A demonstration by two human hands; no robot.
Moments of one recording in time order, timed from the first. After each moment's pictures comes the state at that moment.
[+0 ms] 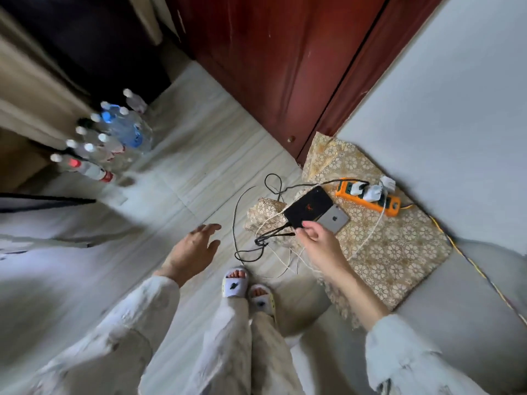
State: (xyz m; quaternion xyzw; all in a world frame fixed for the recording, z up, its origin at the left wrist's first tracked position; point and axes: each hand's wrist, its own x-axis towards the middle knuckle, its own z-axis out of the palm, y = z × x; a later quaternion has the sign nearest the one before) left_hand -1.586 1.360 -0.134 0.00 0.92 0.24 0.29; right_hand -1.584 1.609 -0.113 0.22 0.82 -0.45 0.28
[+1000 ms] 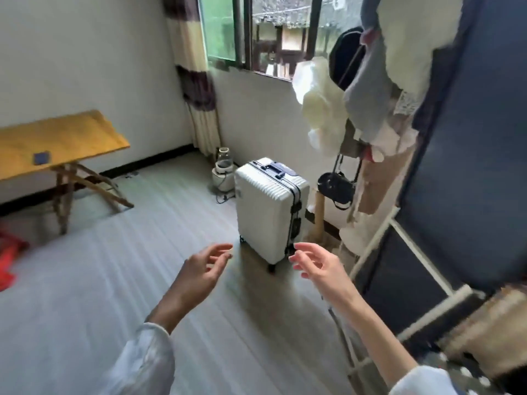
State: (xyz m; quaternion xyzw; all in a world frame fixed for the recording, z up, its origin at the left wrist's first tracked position) left_hand -1.048 0.855 0.165 -0.59 0.63 0.34 -0.36; right_hand -1.274 0.861 0.181 -0.57 0.58 -0.37 0.45
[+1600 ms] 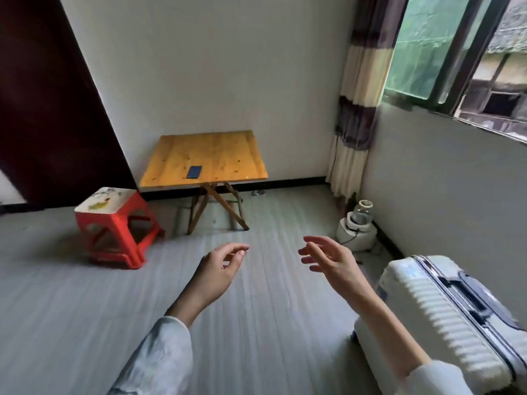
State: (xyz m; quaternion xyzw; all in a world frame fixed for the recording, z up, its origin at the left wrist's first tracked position) left_hand -0.705 0.539 0.173 -0.73 0.46 0.22 -0.46; right_hand -0.892 0.423 0.194 -0.68 0.38 -0.29 0.56
